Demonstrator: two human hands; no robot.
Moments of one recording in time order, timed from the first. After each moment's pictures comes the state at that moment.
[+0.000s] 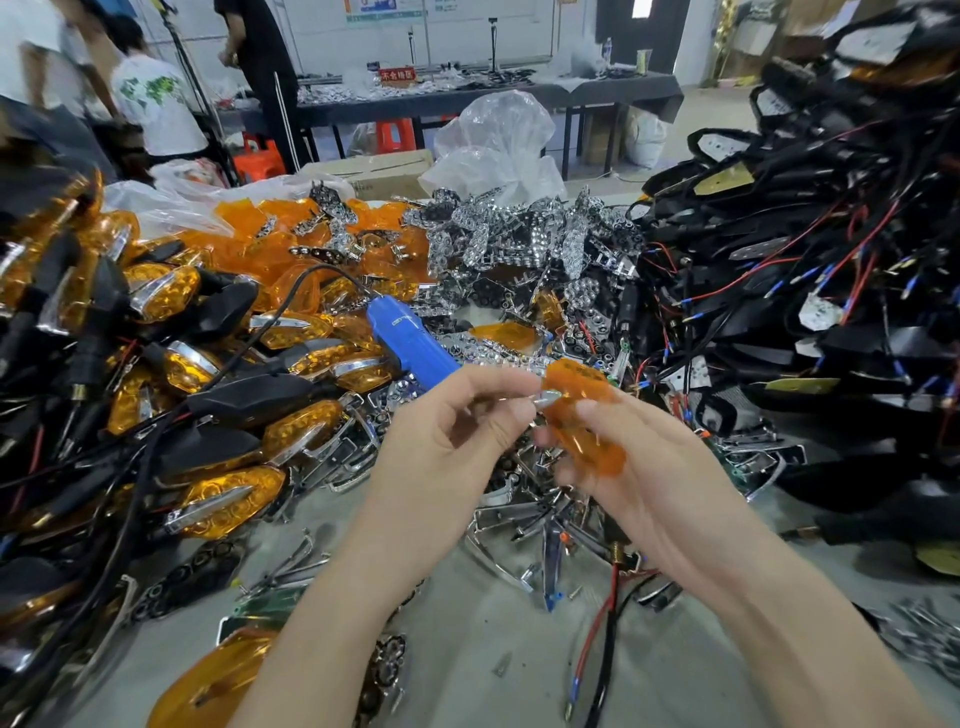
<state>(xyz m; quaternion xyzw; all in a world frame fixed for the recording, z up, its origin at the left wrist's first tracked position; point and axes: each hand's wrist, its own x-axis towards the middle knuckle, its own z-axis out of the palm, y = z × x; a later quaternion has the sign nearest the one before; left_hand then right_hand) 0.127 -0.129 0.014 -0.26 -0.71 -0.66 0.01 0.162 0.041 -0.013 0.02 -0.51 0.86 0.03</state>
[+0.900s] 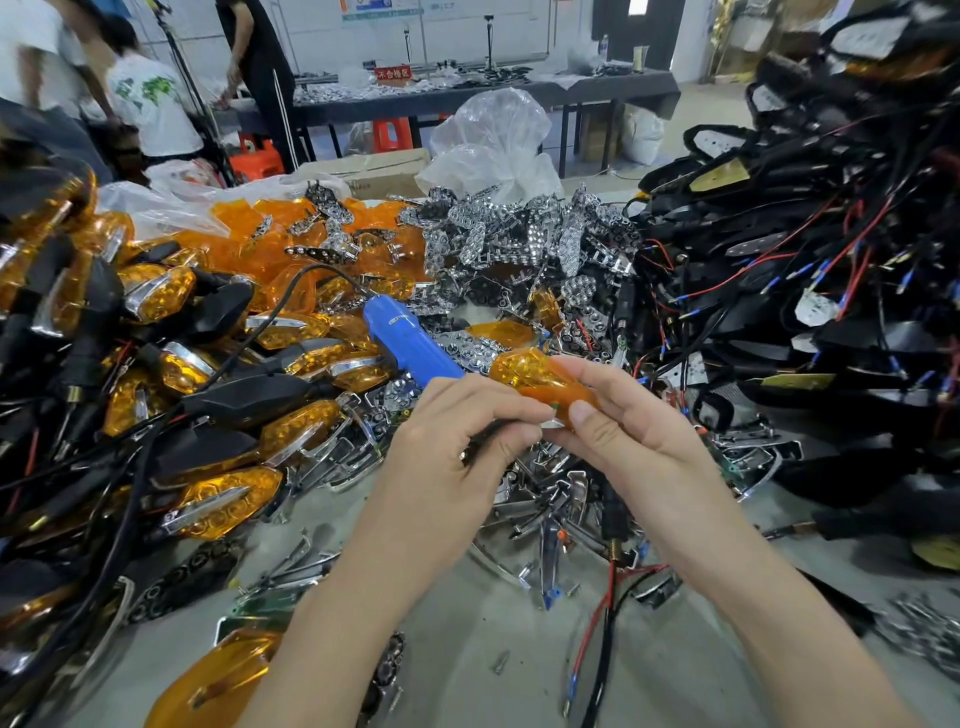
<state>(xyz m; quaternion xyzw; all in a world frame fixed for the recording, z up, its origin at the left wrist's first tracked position) 0.123 -0.131 0.002 -0.36 -0.79 -0.47 0.18 0.161 0.043 -0.021 0.11 -0.65 0.74 0.13</state>
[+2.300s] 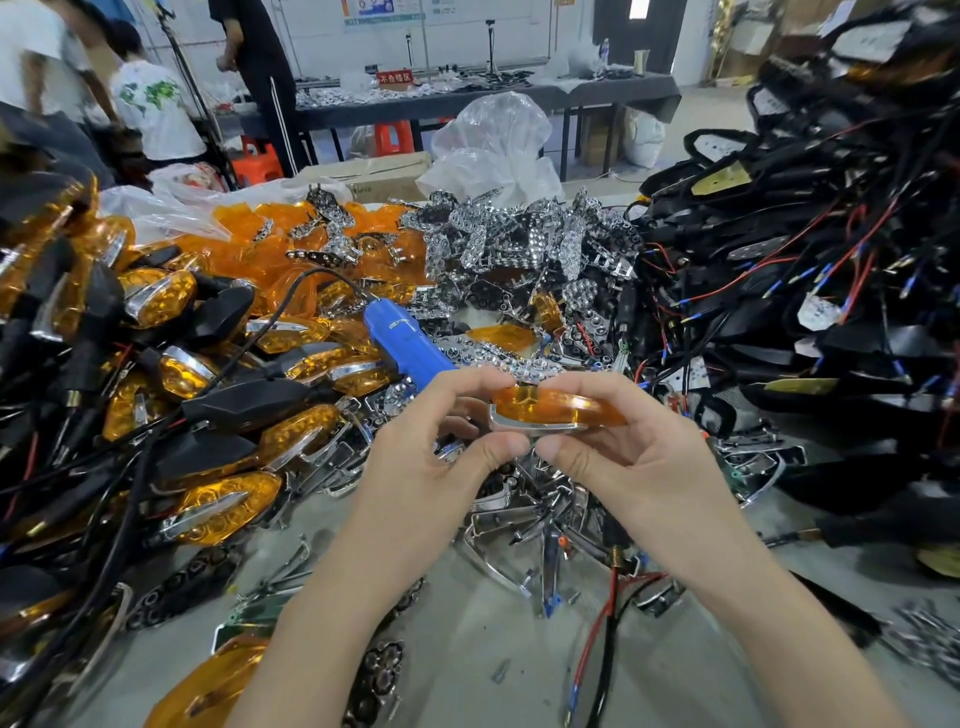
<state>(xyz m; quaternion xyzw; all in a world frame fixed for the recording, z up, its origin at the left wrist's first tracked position) 0.122 -0.141 0.006 -0.29 -0.77 -0.56 0.08 0.170 0.040 -0.006 0.12 -0.72 0.67 0.16</state>
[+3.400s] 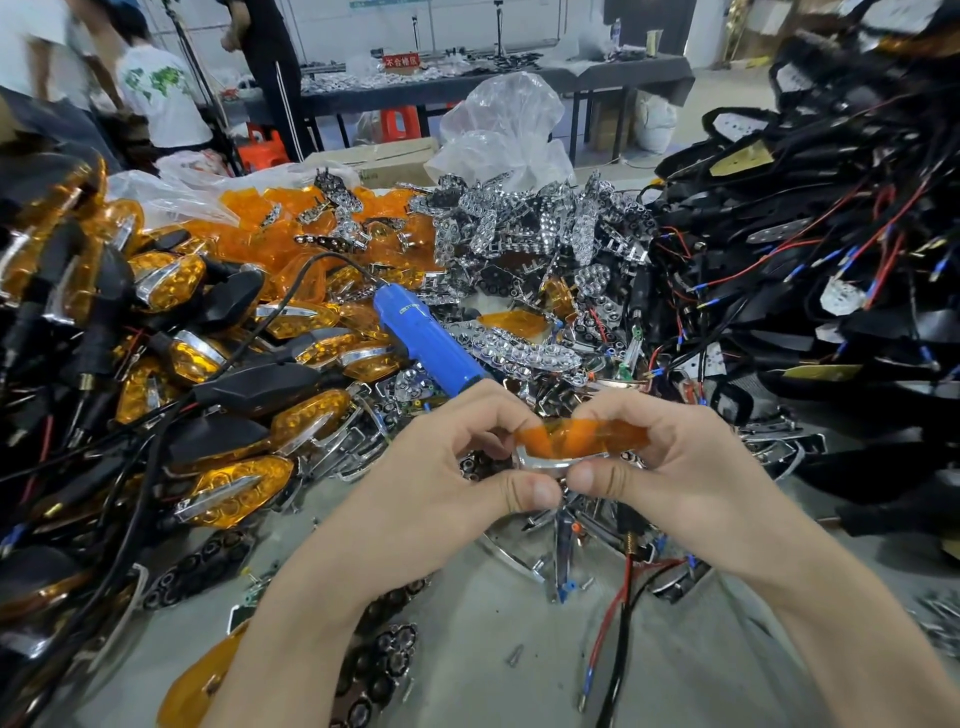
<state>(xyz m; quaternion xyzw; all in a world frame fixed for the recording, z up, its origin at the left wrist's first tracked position) 0.123 -0.154 0.014 -0.37 -0.77 -0.52 -0.09 0.174 0.055 -0.004 0.13 -0.79 0.60 0.07</state>
